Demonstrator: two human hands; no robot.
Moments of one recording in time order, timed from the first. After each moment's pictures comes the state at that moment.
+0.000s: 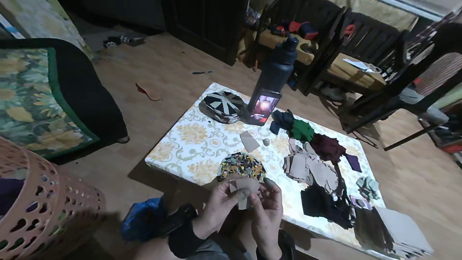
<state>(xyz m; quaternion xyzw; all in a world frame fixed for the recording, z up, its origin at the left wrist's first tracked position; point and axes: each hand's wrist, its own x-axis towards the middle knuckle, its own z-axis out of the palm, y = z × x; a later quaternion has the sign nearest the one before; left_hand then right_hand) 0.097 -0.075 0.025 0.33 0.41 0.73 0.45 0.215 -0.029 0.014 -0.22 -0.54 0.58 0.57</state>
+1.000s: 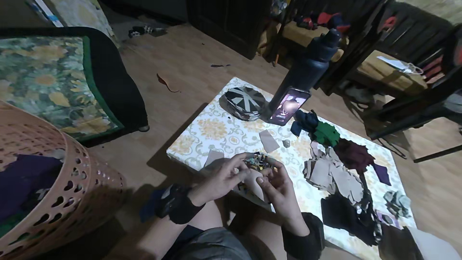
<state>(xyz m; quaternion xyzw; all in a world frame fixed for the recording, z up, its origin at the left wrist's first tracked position) 0.005 -0.057 0.019 0.58 0.53 0.52 0.34 0.199 0.030 0.037 -0.21 -0.69 0.61 0.32</state>
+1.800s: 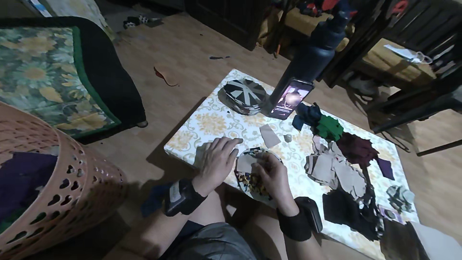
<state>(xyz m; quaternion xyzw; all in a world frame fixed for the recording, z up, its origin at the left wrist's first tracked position) -0.003 -0.039 0.003 0.57 0.72 0.40 -0.03 0.178 0.055 0.019 -0.34 -0.81 0.41 0.25</state>
